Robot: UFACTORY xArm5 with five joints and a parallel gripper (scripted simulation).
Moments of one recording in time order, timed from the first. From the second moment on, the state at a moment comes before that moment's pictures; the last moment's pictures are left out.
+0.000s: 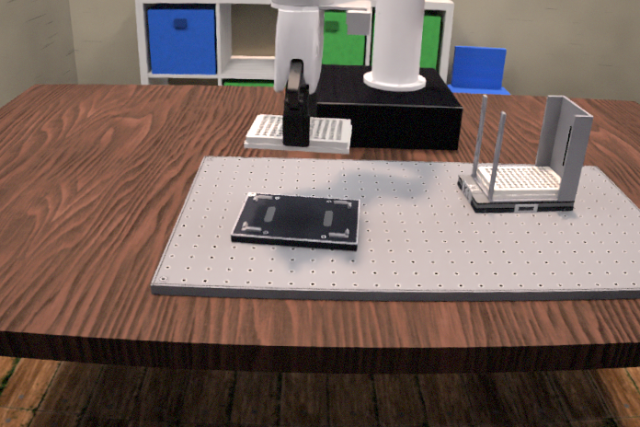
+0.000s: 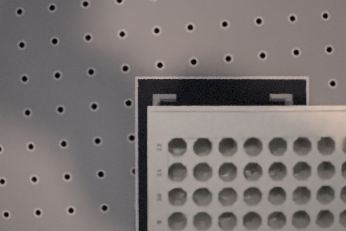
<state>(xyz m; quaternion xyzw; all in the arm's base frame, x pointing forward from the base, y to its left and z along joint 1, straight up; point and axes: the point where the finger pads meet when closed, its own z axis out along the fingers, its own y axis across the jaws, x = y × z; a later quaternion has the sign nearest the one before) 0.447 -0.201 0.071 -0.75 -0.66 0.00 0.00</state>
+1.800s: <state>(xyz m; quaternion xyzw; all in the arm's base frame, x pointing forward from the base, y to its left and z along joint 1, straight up) 0.447 -0.201 -0.008 -0.75 -0.66 0.00 0.00</state>
